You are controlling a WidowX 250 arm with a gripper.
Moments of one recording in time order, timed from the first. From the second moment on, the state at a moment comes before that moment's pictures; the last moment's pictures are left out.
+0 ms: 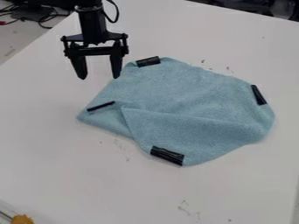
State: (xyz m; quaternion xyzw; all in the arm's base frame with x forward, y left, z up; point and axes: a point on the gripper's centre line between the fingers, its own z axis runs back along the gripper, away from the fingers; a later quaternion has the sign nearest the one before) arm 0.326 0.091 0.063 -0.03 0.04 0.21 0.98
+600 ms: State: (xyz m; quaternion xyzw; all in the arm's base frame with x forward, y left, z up) arm 0.309 0.047 0.053 0.02 0.09 -0.04 0.99
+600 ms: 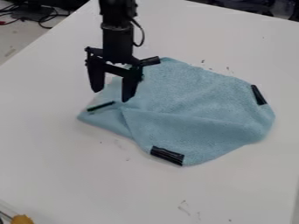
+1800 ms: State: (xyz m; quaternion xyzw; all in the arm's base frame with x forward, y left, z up) arm 0.236 -0.061 0.046 -0.06 -0.06 -0.62 0.78
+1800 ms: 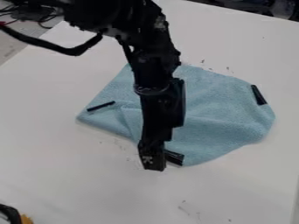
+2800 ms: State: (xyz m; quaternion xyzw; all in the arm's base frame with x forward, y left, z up) arm 0.251 -0.064 0.004 -0.02 -0.11 -0.62 0.78
